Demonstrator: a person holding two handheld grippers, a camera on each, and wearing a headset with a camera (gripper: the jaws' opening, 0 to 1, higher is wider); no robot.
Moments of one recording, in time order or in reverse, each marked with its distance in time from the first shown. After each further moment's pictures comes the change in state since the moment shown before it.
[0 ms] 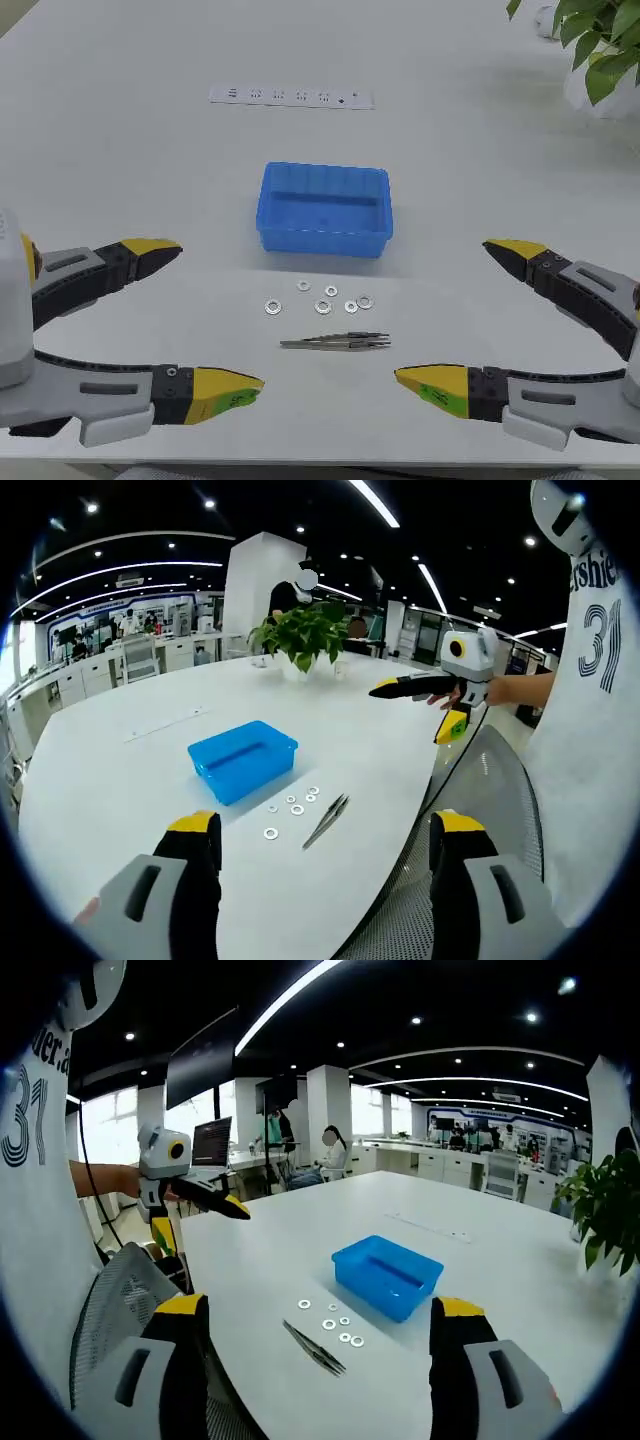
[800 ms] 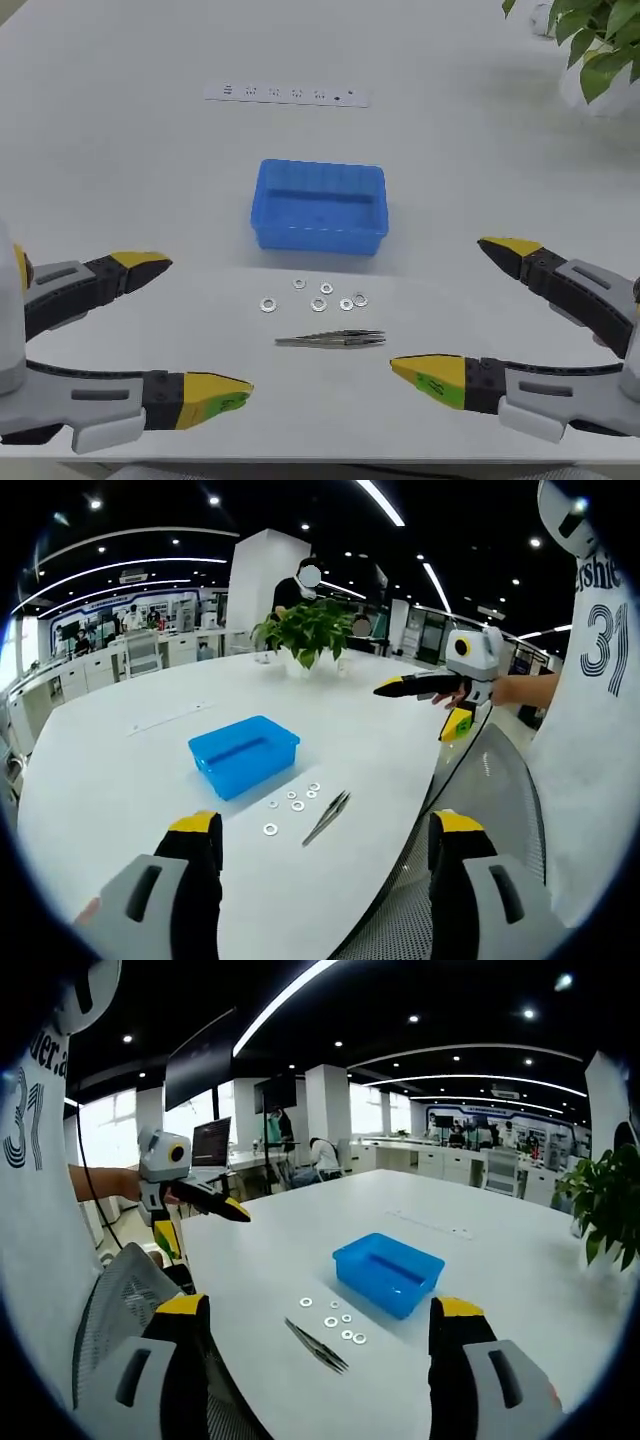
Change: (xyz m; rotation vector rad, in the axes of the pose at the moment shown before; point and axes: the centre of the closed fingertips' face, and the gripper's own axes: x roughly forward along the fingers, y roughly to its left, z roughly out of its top) left arm -0.001 0.001 -0.009 -0.015 0.020 0.014; right arm 0.001 0.001 0.001 0.006 -0.003 0.004
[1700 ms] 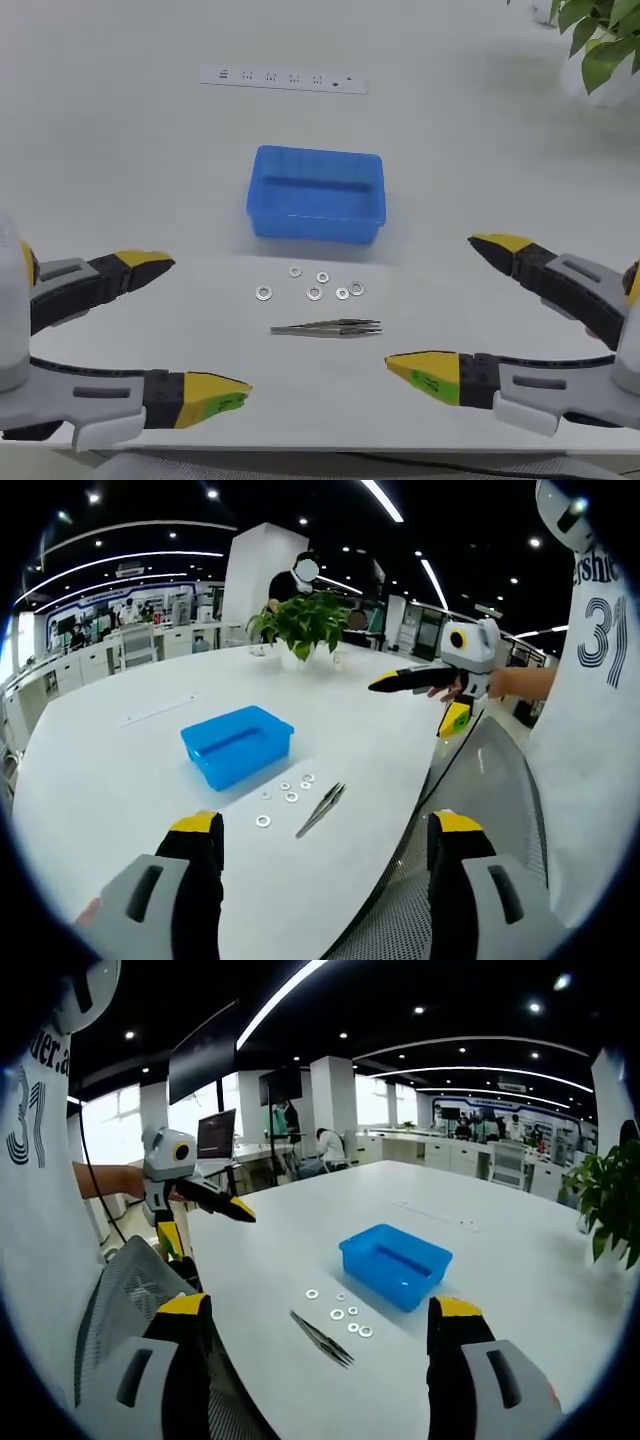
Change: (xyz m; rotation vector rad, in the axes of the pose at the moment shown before) left arm 0.006 -0.003 -0.011 -0.013 0.027 -0.024; right arm 0.004 0.003 -0.008 0.006 0.038 0.032
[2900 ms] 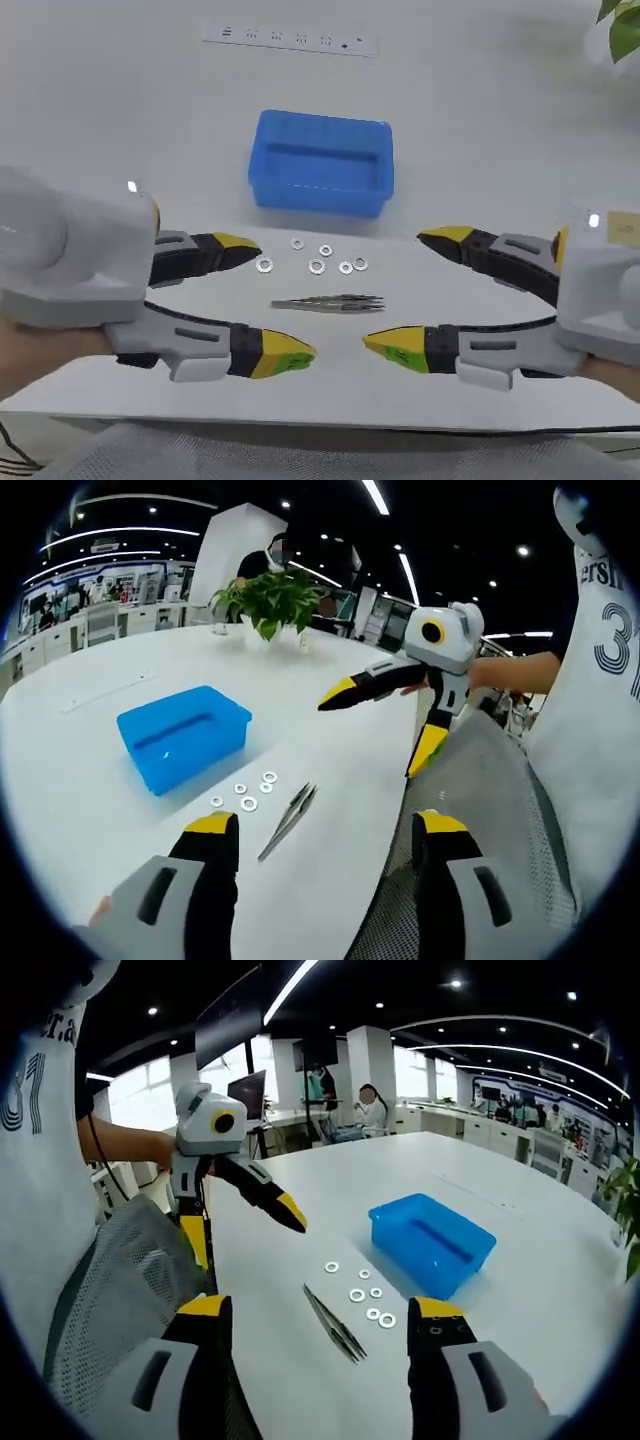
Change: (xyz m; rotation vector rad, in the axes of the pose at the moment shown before) left arm 0.074 -0.014 -0.021 -0.018 0.100 -0.206; right arm 0.047 0.006 -0.040 -0.094 0.178 0.188
